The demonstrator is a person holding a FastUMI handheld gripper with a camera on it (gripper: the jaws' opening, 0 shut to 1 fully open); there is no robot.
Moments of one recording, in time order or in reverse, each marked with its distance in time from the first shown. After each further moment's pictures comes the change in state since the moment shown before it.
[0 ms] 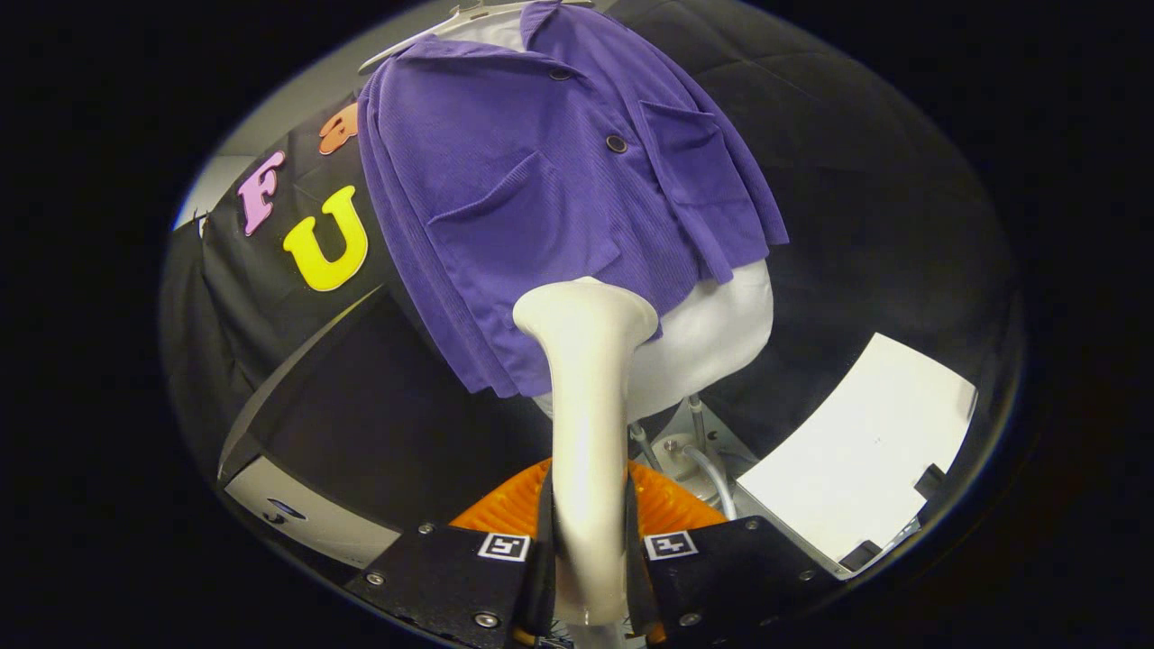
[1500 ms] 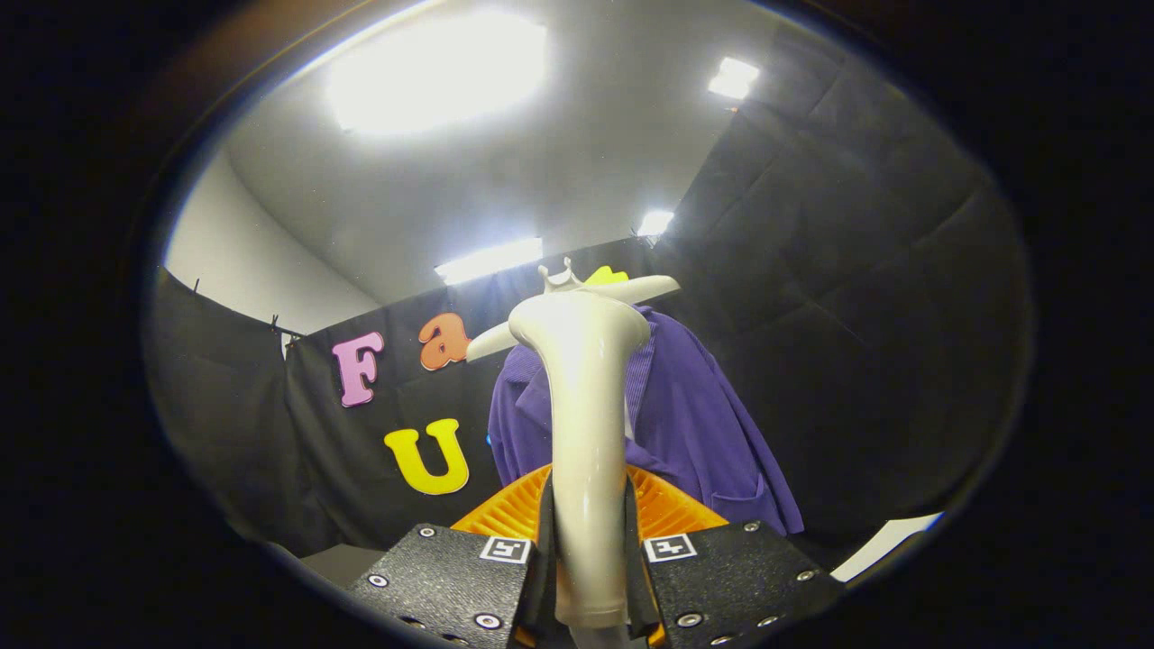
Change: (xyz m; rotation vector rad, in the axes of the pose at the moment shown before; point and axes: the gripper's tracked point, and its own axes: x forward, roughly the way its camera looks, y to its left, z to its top) arm -0.214 0.085 0.344 -0.072 -0.731 0.217
